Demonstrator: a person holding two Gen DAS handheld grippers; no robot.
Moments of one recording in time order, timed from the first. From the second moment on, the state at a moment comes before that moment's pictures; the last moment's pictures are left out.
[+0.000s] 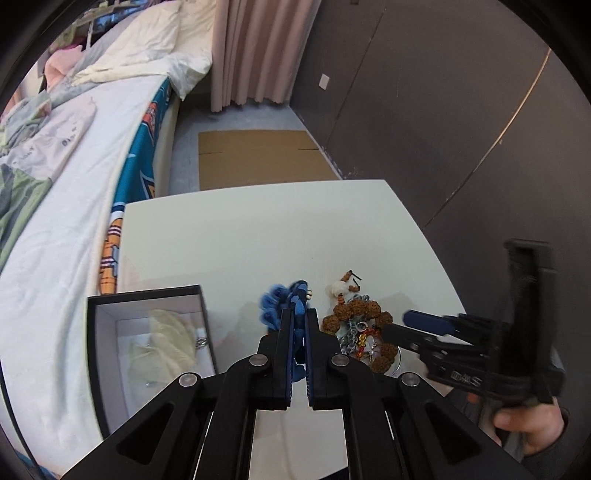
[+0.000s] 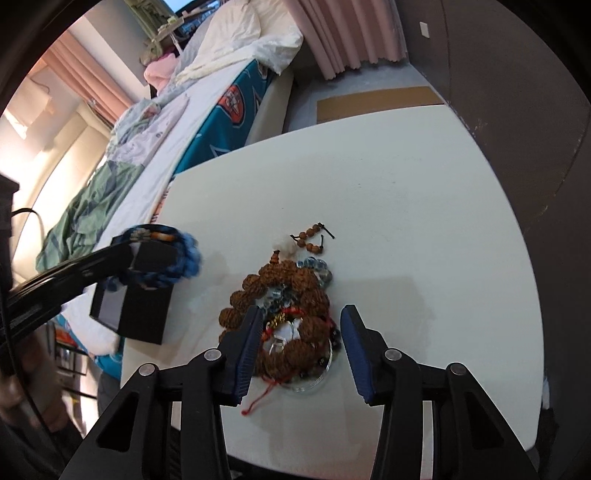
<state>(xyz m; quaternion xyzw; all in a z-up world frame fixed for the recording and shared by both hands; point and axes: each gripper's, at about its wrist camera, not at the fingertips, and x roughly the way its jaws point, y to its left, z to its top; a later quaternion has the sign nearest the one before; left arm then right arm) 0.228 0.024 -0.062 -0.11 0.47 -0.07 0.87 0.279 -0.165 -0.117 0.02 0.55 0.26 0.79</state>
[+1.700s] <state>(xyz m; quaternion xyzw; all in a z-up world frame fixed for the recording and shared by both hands) 0.133 0.147 -0.013 -0.18 0.38 -0.01 0.91 0.203 -0.053 -0.002 -0.03 0.44 0.33 0.84</state>
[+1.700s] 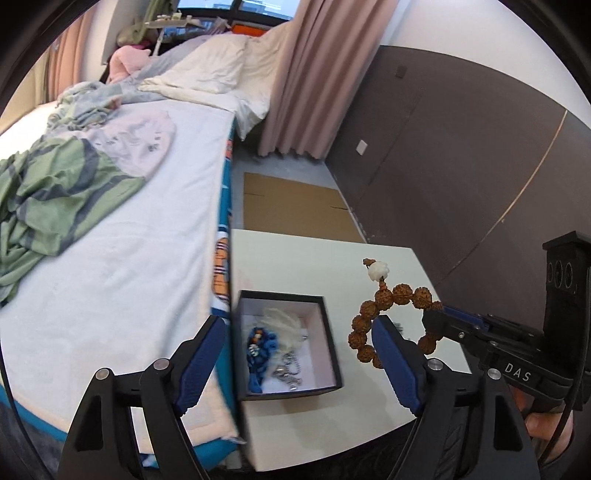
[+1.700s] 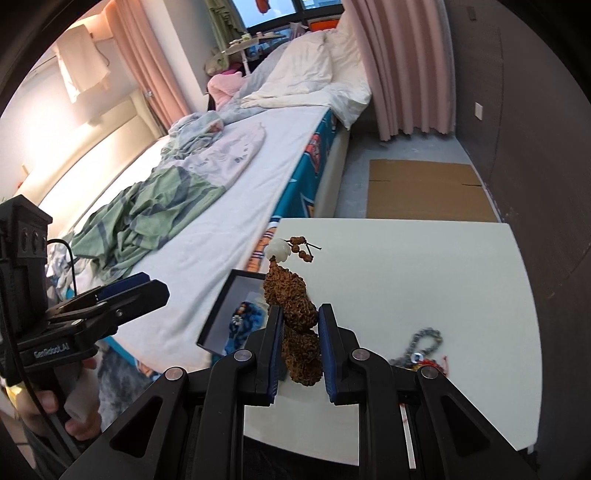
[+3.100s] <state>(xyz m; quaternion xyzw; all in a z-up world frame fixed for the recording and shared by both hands) 0.133 0.041 0.004 -0.07 0.37 -0.08 0.92 0.175 -0.181 0.001 0.05 0.42 0.25 0.87</state>
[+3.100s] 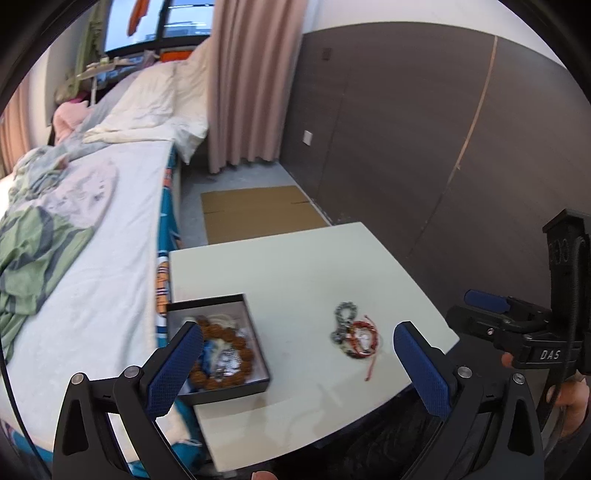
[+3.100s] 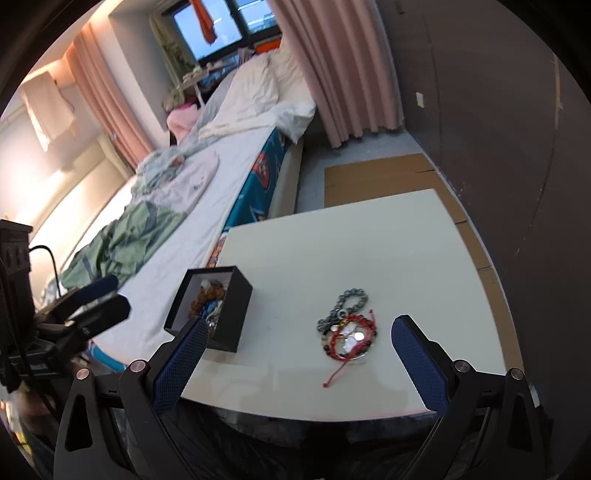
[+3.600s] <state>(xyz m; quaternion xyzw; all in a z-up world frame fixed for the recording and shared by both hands) 0.156 -0.014 -0.008 -0.06 0.39 -0.13 0.91 0.175 -0.248 -0.007 0.05 0.39 0.20 0.90</state>
